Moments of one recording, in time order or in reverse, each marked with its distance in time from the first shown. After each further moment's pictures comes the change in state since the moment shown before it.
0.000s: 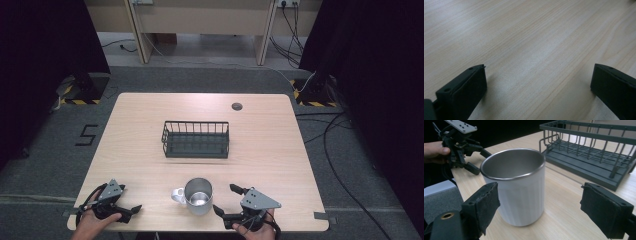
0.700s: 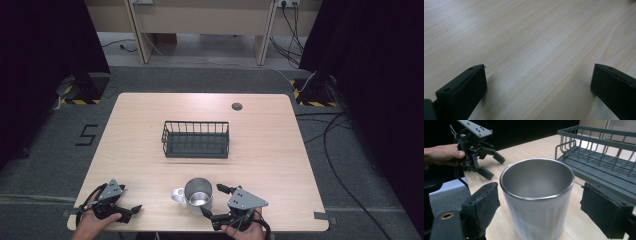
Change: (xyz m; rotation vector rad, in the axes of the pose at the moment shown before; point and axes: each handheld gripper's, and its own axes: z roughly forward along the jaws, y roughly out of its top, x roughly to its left) left arm 0.000 0.000 0.000 0.000 0.000 0.000; right arm 0.017 0.011 0.023 -0.013 0.072 -0.038
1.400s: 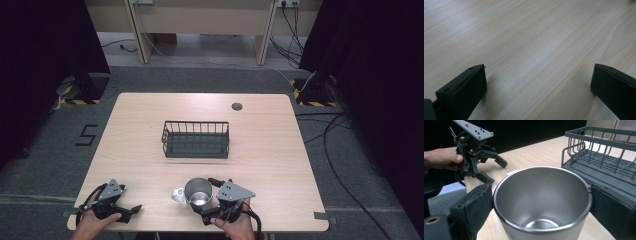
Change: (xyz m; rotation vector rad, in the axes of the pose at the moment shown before) left arm 0.000 0.000 0.000 0.000 0.000 0.000; right arm -0.004 0.005 0.034 -0.010 0.045 0.003
